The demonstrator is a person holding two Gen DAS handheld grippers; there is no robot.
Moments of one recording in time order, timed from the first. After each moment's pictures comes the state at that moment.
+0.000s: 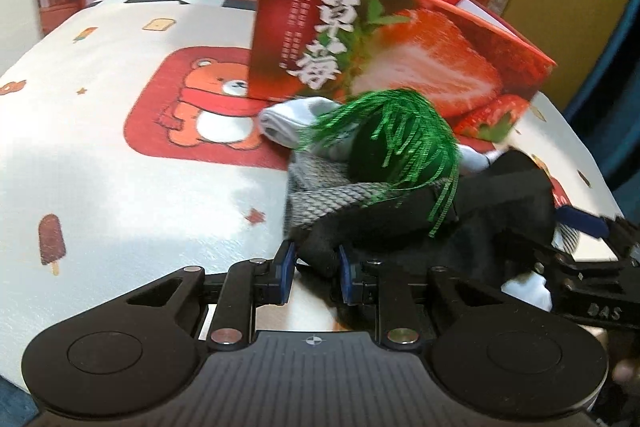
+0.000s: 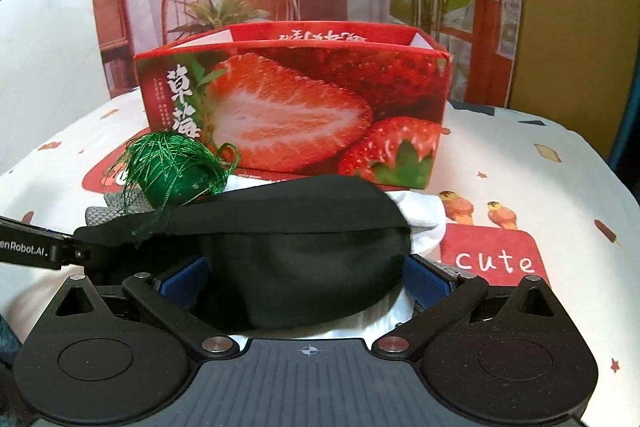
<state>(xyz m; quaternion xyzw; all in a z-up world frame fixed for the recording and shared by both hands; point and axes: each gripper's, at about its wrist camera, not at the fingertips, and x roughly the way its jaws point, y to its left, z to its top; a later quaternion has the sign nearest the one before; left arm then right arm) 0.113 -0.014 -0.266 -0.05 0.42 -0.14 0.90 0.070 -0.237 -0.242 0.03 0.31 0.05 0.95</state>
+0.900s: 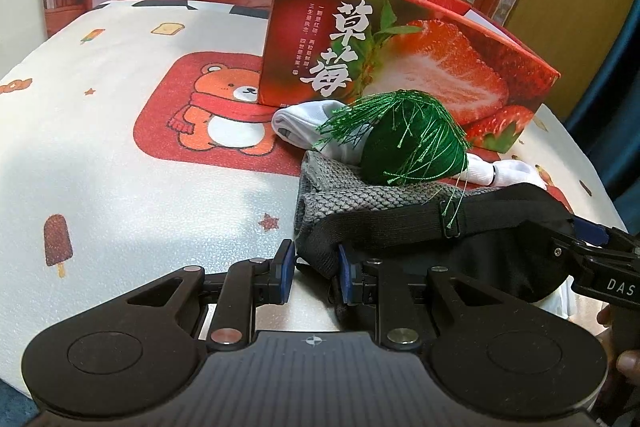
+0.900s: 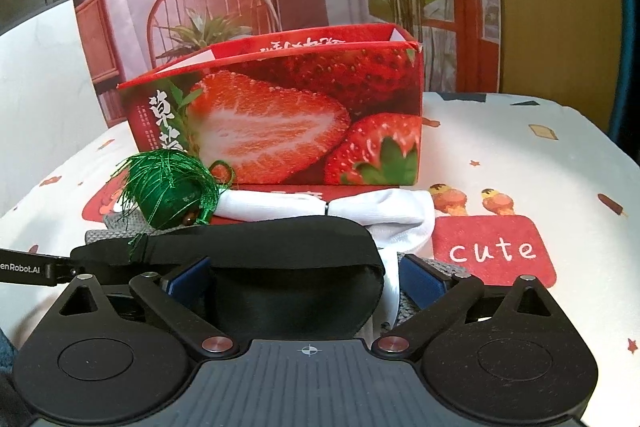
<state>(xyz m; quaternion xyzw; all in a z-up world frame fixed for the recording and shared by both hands) 0.109 -0.009 -0.271 -0.05 0.40 -0.14 0.90 0.070 -0.254 -0.249 0.09 0.30 0.05 0.95</state>
